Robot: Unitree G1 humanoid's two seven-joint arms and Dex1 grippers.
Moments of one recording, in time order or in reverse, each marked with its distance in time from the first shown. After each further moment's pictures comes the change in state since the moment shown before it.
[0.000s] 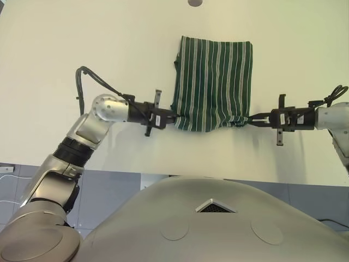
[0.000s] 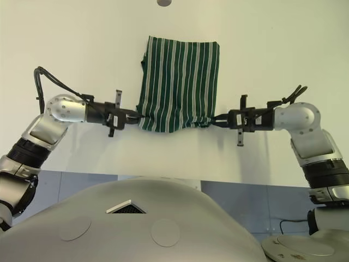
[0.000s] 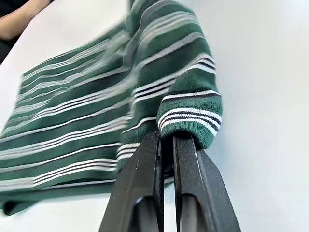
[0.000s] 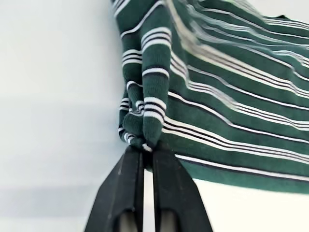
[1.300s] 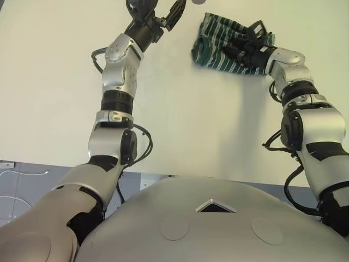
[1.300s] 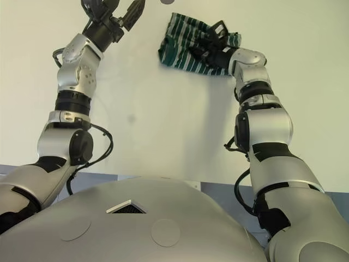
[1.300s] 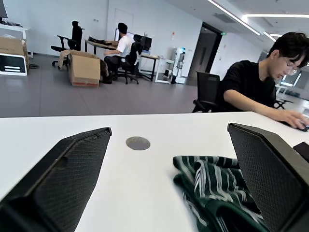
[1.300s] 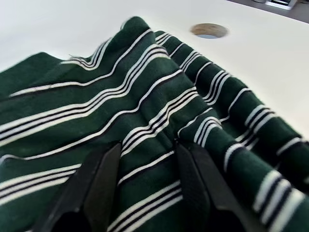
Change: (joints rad) left arm -0.355 -0.578 0.549 0.539 -0.119 0.249 0.542; right arm -0.746 0.629 -0.225 1.207 -0.194 0.080 -0.544
